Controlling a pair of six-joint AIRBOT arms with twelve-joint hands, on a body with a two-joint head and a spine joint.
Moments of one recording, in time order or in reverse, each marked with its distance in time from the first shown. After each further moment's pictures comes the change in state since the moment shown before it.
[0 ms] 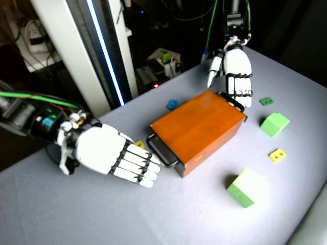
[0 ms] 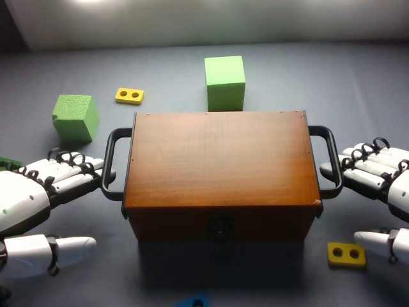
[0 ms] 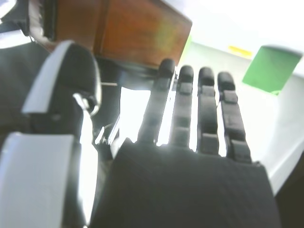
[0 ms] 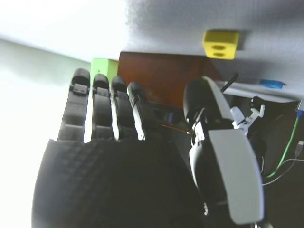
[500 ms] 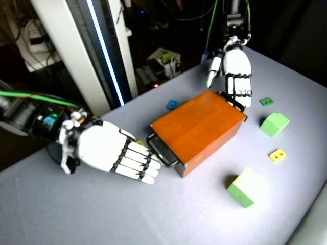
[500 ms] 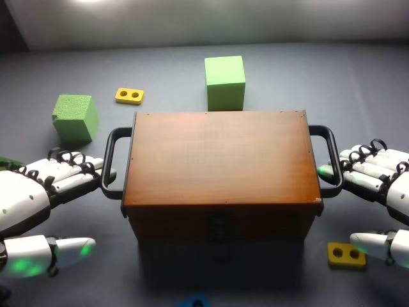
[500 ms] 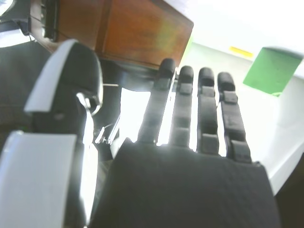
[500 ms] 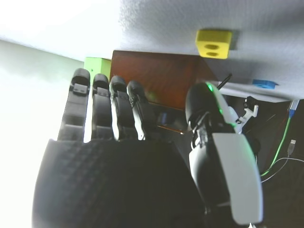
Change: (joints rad) left arm 0.001 0.001 -0.002 0.004 -0.017 -0.006; right arm 0.000 0.010 -0.013 -0.030 0.016 0.020
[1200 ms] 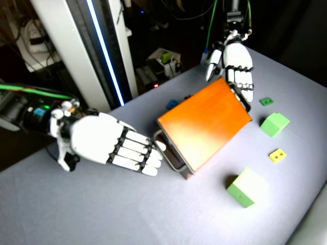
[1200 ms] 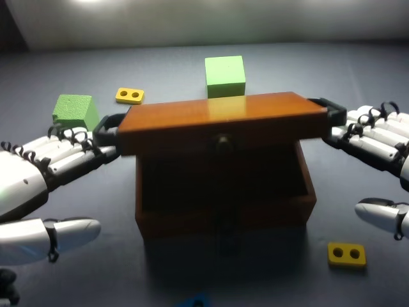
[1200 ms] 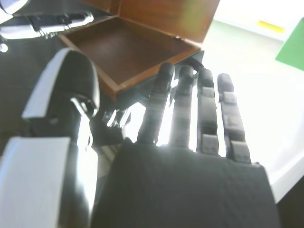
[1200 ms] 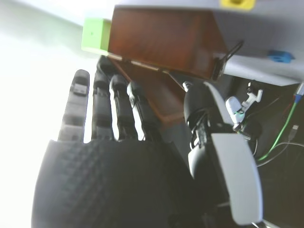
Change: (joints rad) left arm -0.021 0.035 -0.021 0.014 -0.106 0.016; right arm 0.006 0.066 -0.038 -0.030 0.156 0.012
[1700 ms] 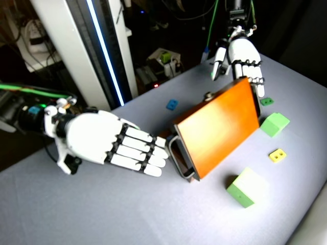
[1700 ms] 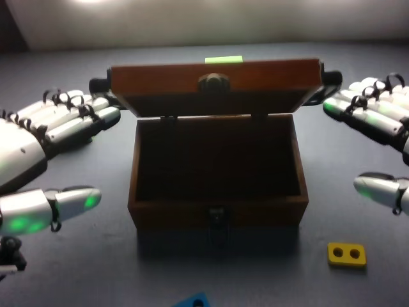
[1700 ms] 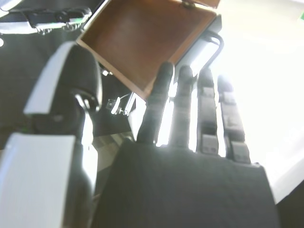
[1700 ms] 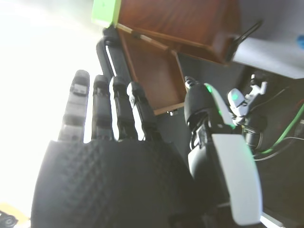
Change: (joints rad) left arm -0.077 0.007 0.024 -0.018 -0.024 0.044; right arm 0.052 -0.003 0.029 0.009 0.032 -0.002
